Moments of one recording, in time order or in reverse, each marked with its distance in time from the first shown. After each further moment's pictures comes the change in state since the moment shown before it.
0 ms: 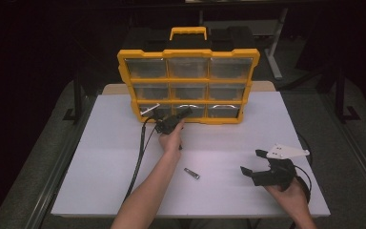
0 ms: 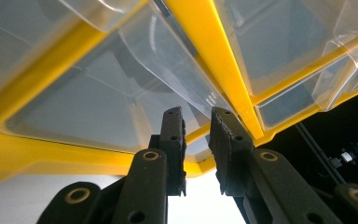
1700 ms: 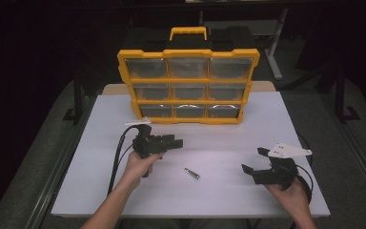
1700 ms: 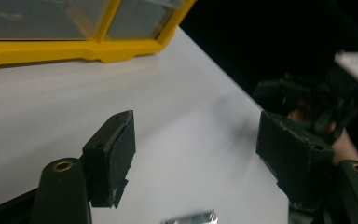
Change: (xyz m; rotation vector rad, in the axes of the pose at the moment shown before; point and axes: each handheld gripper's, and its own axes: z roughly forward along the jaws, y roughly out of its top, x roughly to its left) left arm -0.051 -0.003 -0.097 0.412 -0.068 0.344; right arm 0.002 0.006 -0.005 -0.016 -0.040 0.001
